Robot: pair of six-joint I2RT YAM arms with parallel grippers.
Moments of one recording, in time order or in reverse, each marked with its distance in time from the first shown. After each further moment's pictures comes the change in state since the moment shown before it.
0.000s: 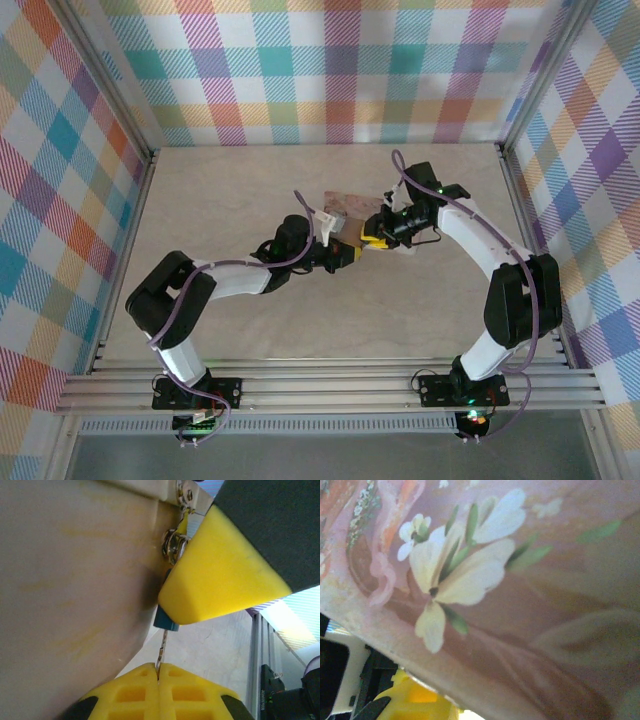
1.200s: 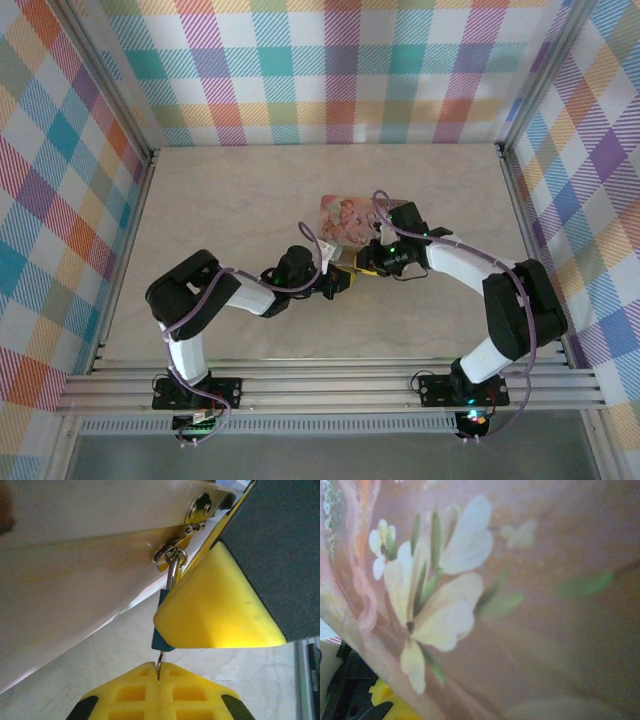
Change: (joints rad) left arm -0.067 0.137 -0.208 0.307 -0.148 0.006; right arm 0.092 -0.061 -0.417 0.475 0.105 -0.005
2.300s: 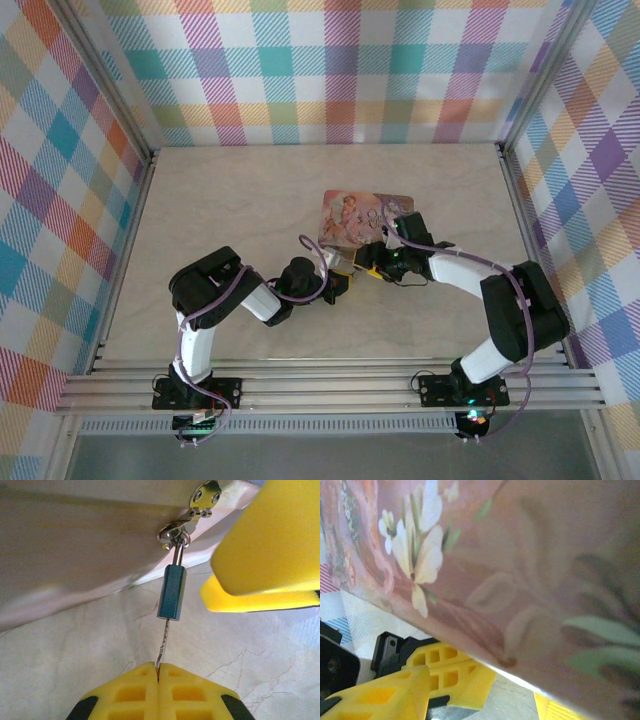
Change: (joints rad) left arm -0.027 0.127 -0.030 0.160 -0.141 0.009; right arm -0.012 -0.017 -0.133 0.237 0.044 0.177
